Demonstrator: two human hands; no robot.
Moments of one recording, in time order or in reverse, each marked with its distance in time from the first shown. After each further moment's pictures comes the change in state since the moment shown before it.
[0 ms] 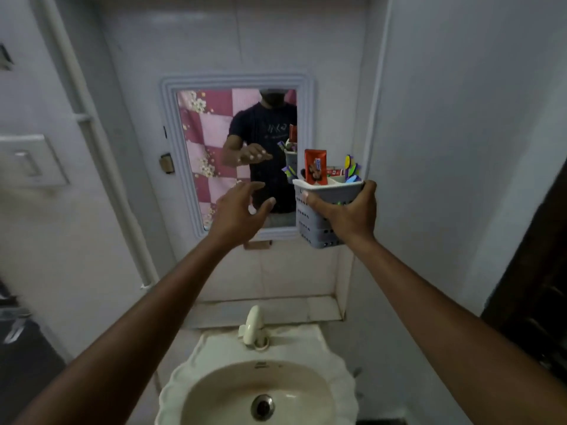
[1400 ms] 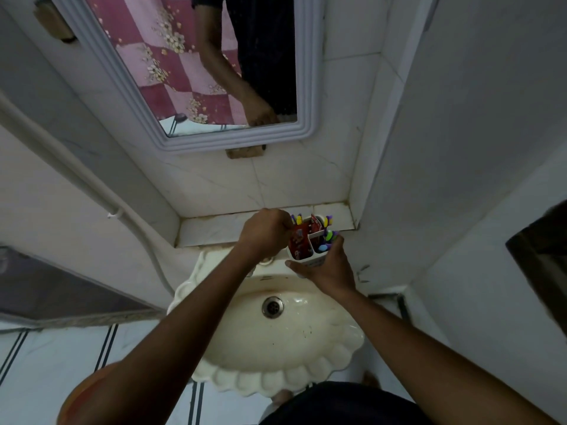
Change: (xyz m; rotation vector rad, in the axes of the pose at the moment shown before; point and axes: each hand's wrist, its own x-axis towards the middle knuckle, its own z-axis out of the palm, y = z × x) left_hand -0.099 -0.078 0.201 0.160 -0.650 -0.170; right_hand -0.185 0.269 0.066 -0.255 -0.535 0.573
